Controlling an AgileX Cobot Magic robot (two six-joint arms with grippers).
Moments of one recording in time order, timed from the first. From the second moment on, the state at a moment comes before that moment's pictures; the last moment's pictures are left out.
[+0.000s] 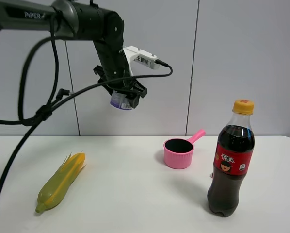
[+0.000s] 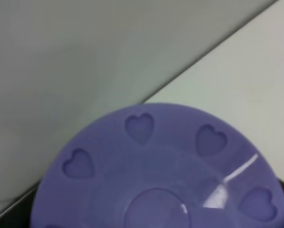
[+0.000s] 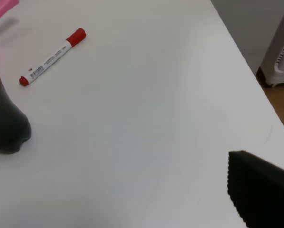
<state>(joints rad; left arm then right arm) -0.51 2.34 -2.25 0.23 0.92 0.07 0.01 0.00 -0.49 0.00 1.07 -0.02</state>
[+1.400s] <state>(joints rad) -0.51 1.42 -1.27 -0.01 0.95 0.64 0.01 0.00 -0.49 0.00 1.07 -0.02</state>
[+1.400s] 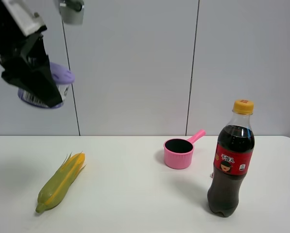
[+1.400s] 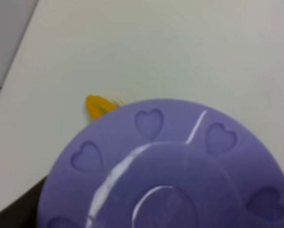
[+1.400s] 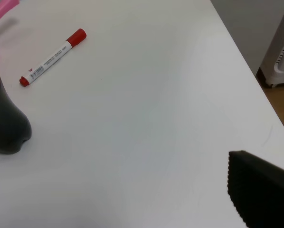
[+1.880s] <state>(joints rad) -0.51 1.35 -0.67 -0.19 0.26 1.11 0.01 0.00 -0.49 0.00 1.07 -0.02</state>
